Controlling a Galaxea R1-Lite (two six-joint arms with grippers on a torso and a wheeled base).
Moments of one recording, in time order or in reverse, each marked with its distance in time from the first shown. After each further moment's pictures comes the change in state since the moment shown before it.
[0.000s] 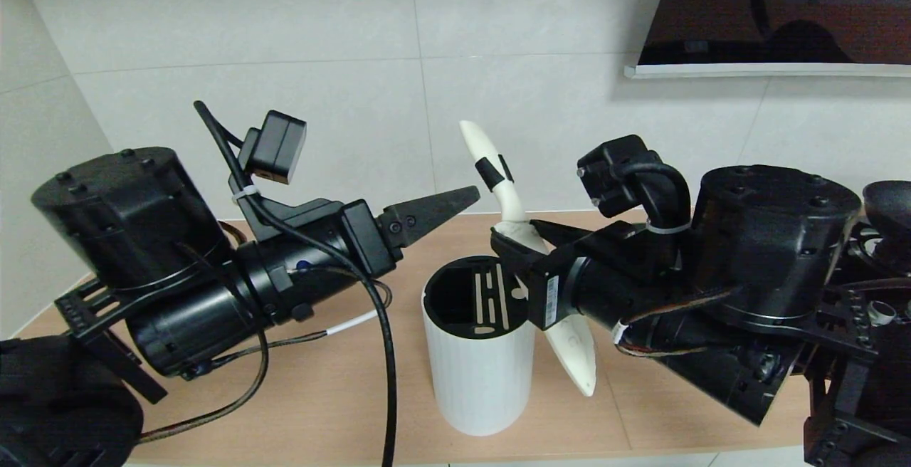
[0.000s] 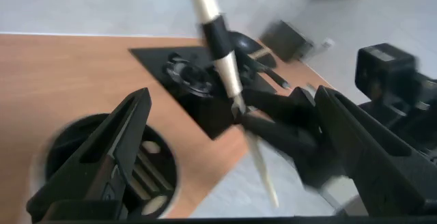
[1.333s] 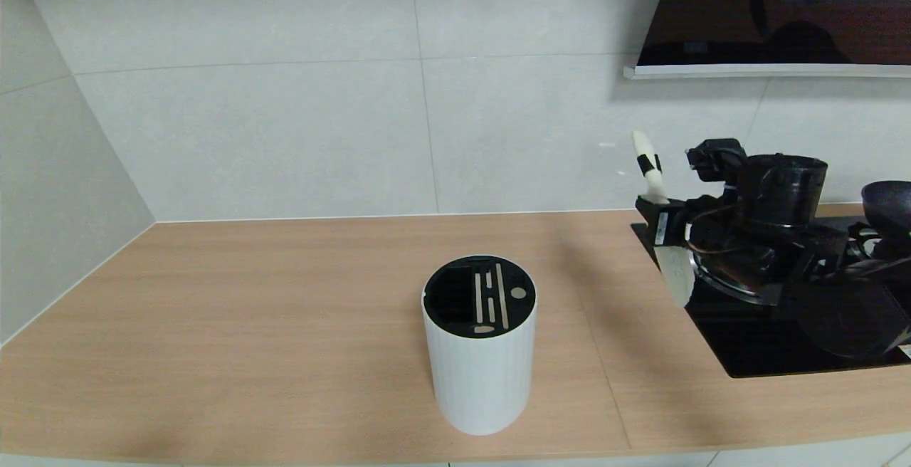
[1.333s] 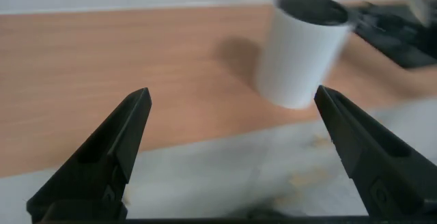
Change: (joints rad) left arm 0.510 -1.350 0.302 1.262 0.094 0.549; right arm -0.563 0.144 -0.026 -0.050 0.051 -0.003
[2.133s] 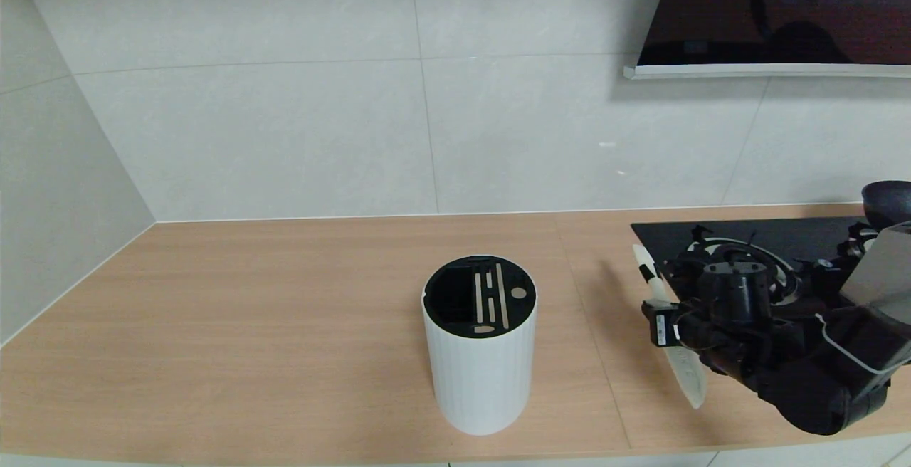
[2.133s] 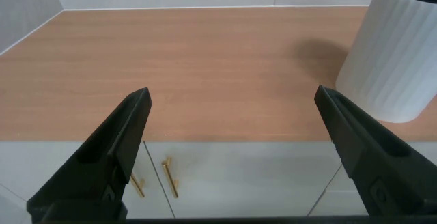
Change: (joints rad) left arm 0.047 -0.249 0.363 -0.218 0.289 0.069; right arm -0.061 0.243 0.301 -0.184 -0.010 0.025
